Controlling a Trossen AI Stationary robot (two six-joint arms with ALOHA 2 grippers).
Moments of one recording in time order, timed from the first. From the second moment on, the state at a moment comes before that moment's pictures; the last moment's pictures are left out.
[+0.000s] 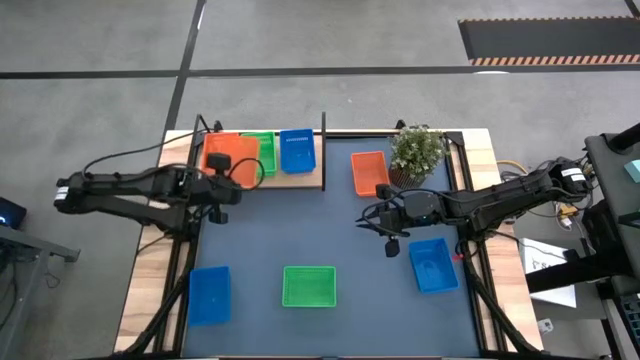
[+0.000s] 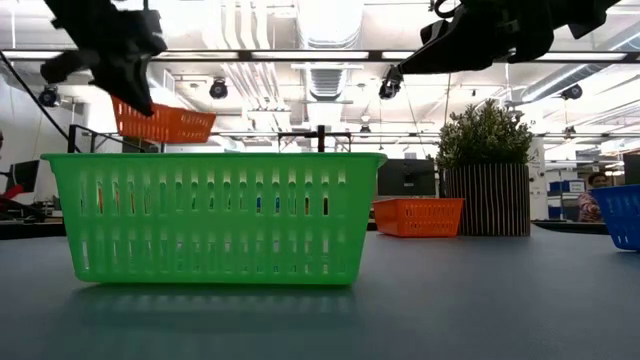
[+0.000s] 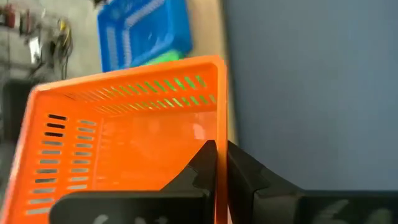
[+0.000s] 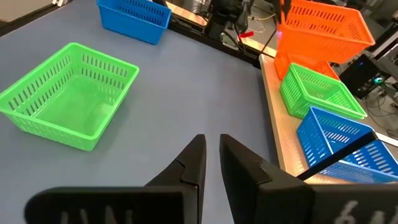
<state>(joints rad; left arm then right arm) 0.03 0.83 0.85 -1.04 -0.52 0.36 0.13 1.17 0.65 0.13 0.10 -0.34</state>
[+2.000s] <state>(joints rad) 0.67 0.96 0.94 -0.93 -0.32 0.54 0.13 1.17 0.64 0.14 0.02 -0.36</state>
